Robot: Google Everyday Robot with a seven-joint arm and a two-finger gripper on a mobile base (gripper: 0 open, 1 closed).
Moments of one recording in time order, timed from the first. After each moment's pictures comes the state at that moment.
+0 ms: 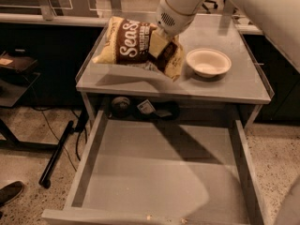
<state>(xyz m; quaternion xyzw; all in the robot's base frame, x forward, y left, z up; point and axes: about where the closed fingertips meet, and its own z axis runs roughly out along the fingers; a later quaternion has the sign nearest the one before) 0.644 -0.035 0.940 -0.47 0.85 0.04 0.23</state>
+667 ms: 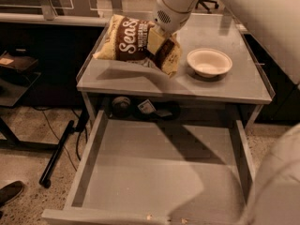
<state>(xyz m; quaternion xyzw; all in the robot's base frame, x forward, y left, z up) 0.669 -0.030 0.936 -0.46 0.86 0.03 0.23</state>
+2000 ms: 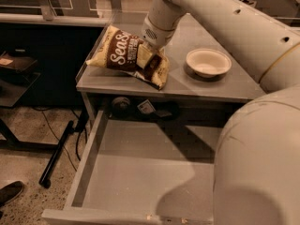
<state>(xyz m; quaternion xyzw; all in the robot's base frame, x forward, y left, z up) 0.692 0.002 0.868 -0.47 0.86 0.07 0.18</state>
